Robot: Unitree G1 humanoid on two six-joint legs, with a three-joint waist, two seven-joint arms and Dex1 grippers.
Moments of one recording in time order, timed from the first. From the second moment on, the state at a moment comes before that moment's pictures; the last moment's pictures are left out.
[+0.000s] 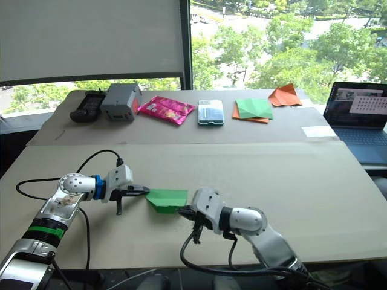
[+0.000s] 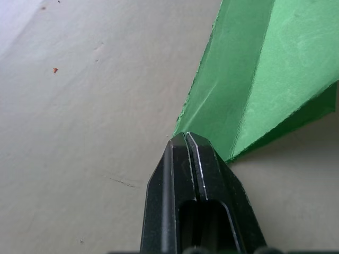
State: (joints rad) left arm -0.46 0.68 -0.16 0.43 -0.07 -0.05 -1.19; right arm -0.18 -0.44 0.42 -0.39 0.15 0.40 0.78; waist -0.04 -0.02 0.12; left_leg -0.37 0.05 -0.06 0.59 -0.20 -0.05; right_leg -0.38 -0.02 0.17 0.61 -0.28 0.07
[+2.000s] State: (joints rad) left arm -0.42 0.70 -0.16 0.38 -0.07 -0.06 -1.18; right arm -0.54 -0.35 0.44 0.05 -0.02 0.33 0.93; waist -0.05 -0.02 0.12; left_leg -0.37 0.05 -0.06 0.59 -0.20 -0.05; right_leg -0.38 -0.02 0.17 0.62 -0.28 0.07
